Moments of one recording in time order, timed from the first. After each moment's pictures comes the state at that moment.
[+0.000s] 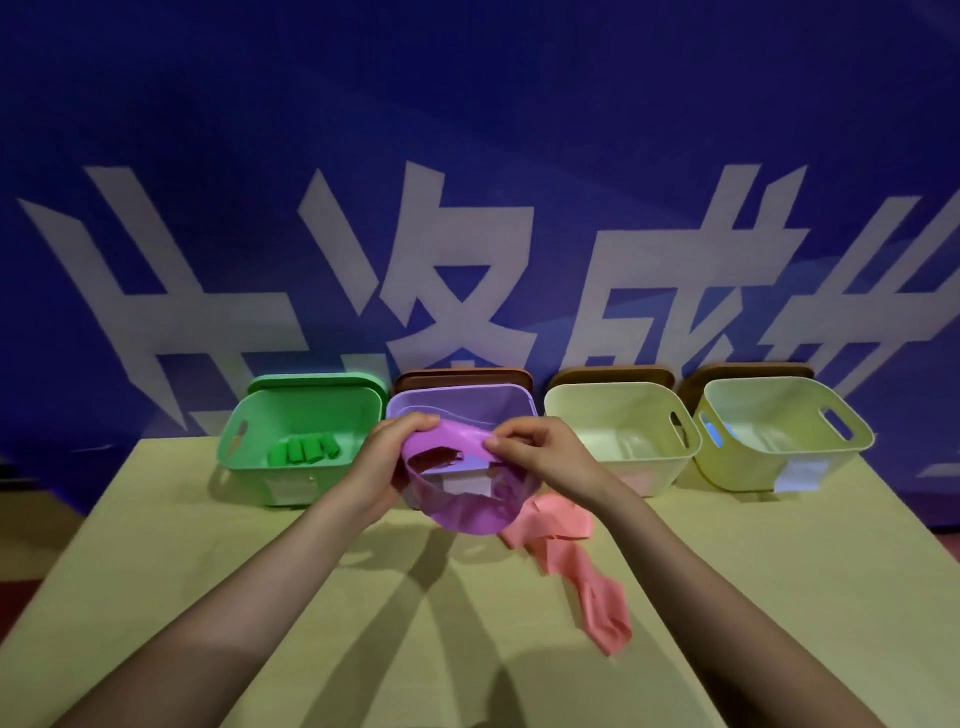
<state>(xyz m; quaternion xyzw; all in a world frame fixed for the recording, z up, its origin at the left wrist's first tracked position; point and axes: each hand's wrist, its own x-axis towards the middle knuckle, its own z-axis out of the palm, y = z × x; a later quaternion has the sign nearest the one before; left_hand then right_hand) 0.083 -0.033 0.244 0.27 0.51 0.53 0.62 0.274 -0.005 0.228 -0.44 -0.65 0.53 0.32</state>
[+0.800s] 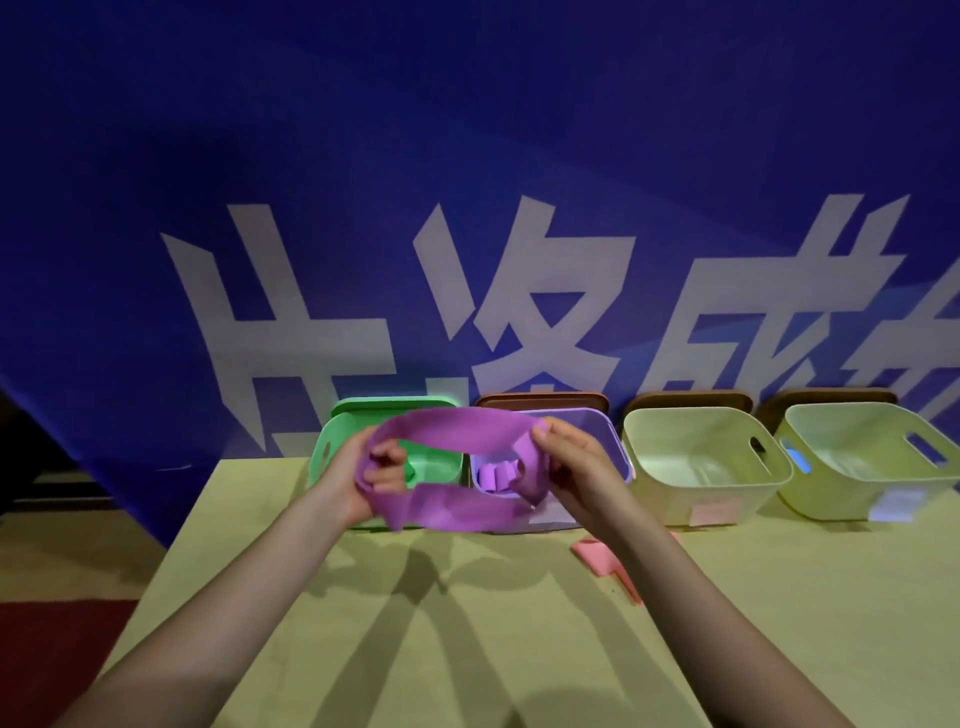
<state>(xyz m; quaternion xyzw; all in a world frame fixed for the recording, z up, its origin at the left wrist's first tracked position) -0.085 -0.027 0.233 0.09 0.43 0.51 0.74 0.160 -0.027 0.240 -0.31 -0.46 0.69 0.46</state>
